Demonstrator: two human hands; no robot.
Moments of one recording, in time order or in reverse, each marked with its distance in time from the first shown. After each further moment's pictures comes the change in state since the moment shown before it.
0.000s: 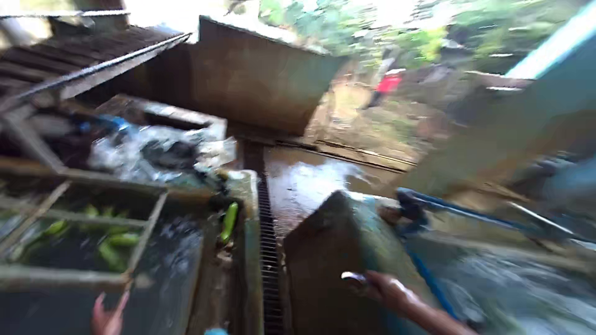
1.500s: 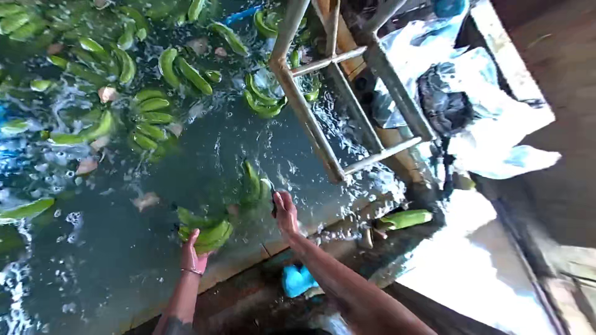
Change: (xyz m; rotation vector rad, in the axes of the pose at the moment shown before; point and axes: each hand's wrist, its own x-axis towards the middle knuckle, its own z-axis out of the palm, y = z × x) left_hand -0.226 -0.124 -0.084 -1.108 0.669 -0.619; right_hand -0.011 -0.517 0.286 0.451 -0.466 -0.727
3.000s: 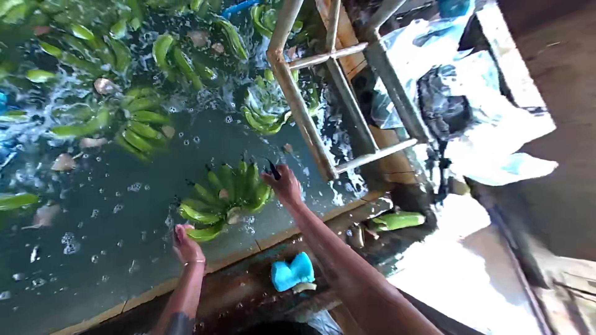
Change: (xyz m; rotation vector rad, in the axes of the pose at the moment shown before) left_hand -0.024 -0.003 0.033 0.234 0.389 0.457; right_hand 0.045 -0.055 -0.038 -0.481 -0.051 -0.101
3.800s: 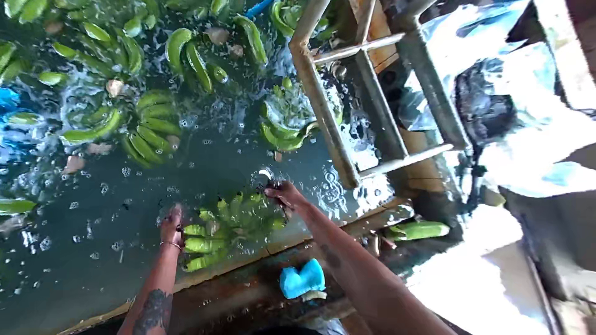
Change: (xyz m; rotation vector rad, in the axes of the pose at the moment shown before) left_hand 0.083 0.023 -0.026 0.181 -0.270 -0.229; right_hand 0.028 0.039 0.039 0.417 -0.481 0.151
